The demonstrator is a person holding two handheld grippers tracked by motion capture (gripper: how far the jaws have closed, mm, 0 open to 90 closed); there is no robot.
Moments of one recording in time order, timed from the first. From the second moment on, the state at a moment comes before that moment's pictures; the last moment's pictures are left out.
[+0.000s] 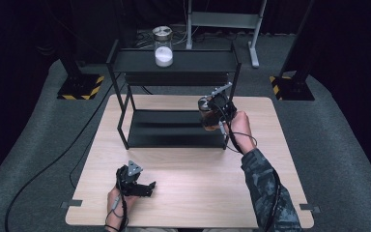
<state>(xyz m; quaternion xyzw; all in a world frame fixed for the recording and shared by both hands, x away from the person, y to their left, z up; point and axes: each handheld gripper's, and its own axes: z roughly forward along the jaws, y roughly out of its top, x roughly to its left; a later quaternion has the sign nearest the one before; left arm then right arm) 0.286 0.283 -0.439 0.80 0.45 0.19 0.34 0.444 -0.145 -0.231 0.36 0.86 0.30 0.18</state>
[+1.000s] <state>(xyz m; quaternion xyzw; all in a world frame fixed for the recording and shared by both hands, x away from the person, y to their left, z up) 0.286 0.283 -0.438 0.80 0.45 0.19 0.34 0.444 -0.148 -0.185 0.35 0.86 0.31 0.19</state>
